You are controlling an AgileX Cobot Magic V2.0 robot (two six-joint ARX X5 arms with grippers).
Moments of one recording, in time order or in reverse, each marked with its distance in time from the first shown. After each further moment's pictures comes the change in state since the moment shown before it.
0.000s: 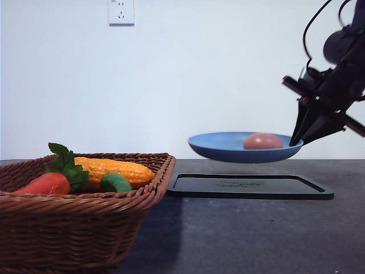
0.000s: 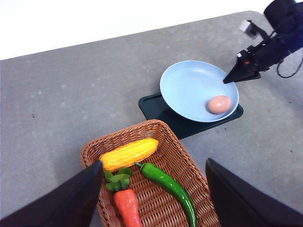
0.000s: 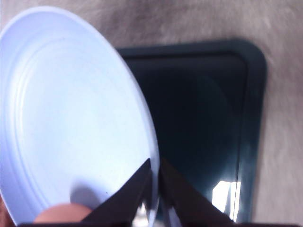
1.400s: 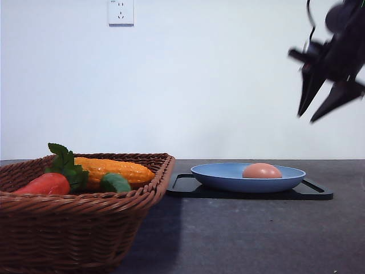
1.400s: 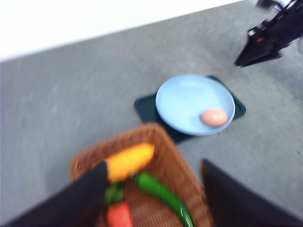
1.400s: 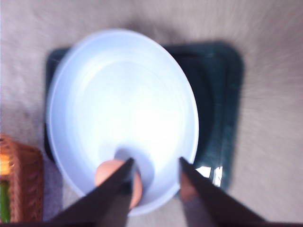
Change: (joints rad) left_arx 0.000 0.157 0.000 0.134 0.000 0.059; right_arx -0.007 -0.120 0.136 -0.275 0.111 -0.054
